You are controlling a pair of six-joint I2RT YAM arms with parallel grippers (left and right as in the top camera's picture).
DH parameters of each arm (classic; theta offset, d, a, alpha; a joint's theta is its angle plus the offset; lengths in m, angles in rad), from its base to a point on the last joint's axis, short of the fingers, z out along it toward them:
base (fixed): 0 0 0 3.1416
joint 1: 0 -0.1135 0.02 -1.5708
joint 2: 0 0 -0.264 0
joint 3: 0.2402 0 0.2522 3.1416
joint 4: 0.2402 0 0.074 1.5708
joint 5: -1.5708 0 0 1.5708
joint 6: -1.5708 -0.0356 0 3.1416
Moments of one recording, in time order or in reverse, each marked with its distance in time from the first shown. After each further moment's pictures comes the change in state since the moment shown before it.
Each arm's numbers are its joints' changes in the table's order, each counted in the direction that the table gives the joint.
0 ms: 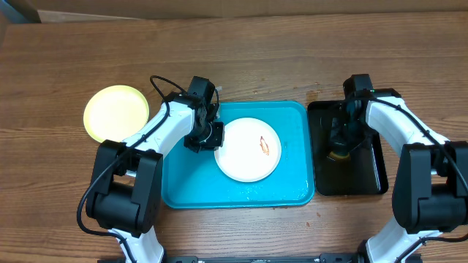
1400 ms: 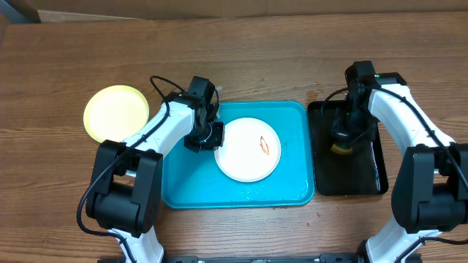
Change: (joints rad) left arm 0.000 0.000 0.000 0.000 -0.004 0.000; right arm -0.006 -0.002 0.159 0.193 -0.013 -0.069
